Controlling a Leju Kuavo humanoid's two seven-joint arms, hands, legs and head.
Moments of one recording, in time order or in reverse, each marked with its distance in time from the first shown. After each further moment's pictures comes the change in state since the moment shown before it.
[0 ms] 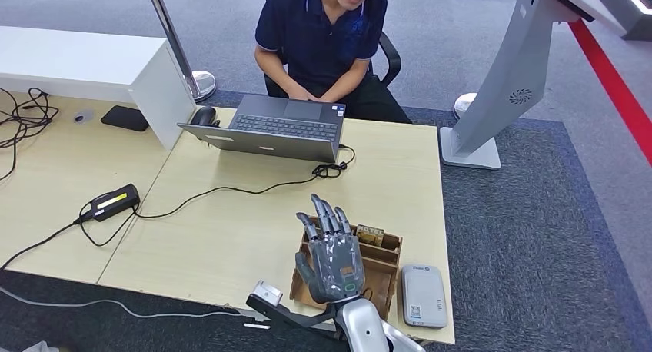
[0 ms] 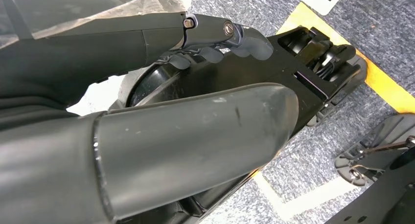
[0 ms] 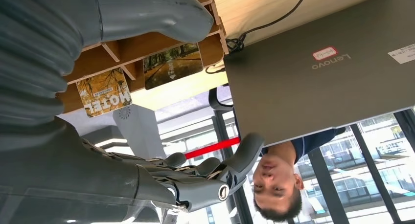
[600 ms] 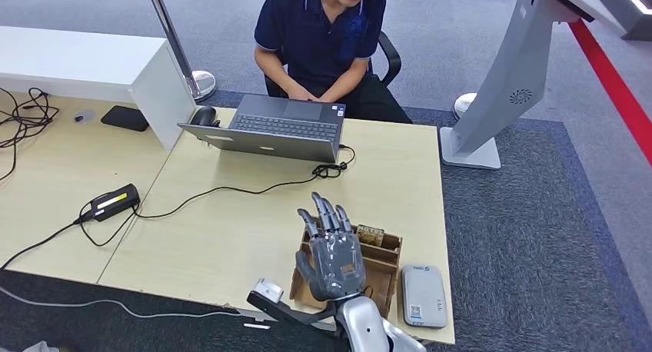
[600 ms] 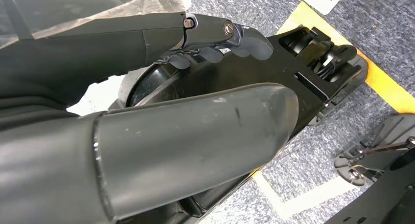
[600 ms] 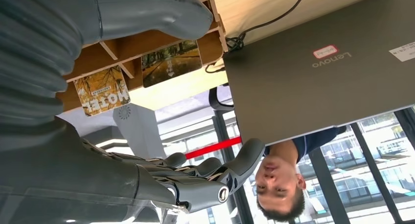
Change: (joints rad) left arm 0.003 0.000 0.010 0.000 0.000 0.001 0.000; right arm -0.013 0.000 0.000 0.008 -0.013 -0.004 0.001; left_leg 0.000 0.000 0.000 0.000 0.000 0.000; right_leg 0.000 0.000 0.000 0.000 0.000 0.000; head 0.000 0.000
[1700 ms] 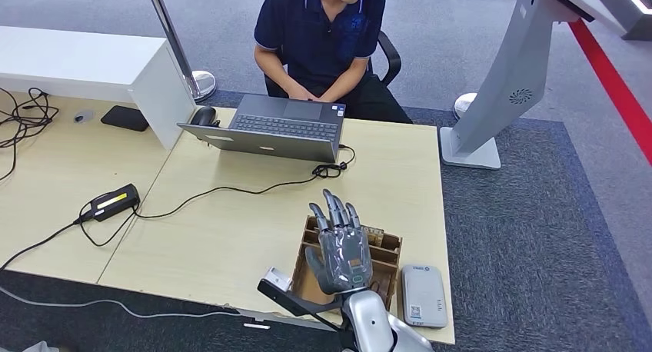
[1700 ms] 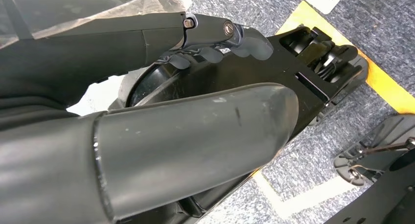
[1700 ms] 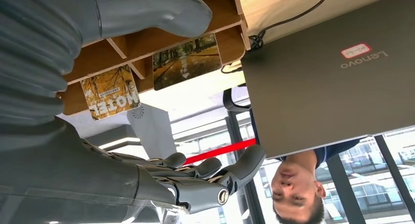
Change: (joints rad) left arm 0.002 0.000 0.005 0.000 0.000 0.006 0.000; right arm -0.023 -0.012 -0.008 0.046 -0.021 -0.011 0.030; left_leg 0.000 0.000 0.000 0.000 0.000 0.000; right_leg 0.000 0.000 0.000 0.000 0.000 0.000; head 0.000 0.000
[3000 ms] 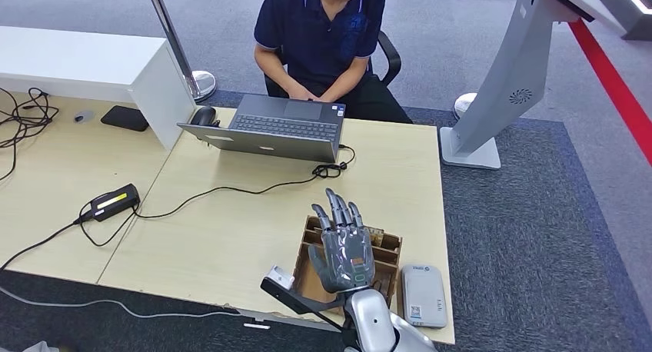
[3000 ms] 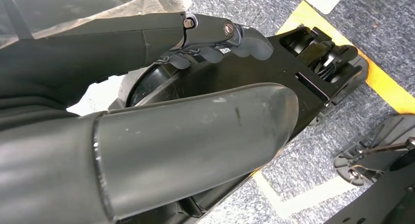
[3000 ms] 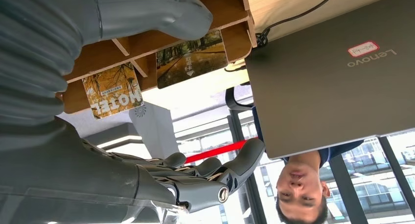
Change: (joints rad) left arm 0.000 0.000 0.000 0.000 0.000 0.003 0.000; right arm -0.004 -0.008 -0.004 0.004 -0.001 -0.001 0.002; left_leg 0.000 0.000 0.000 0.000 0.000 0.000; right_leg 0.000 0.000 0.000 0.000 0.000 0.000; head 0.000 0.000
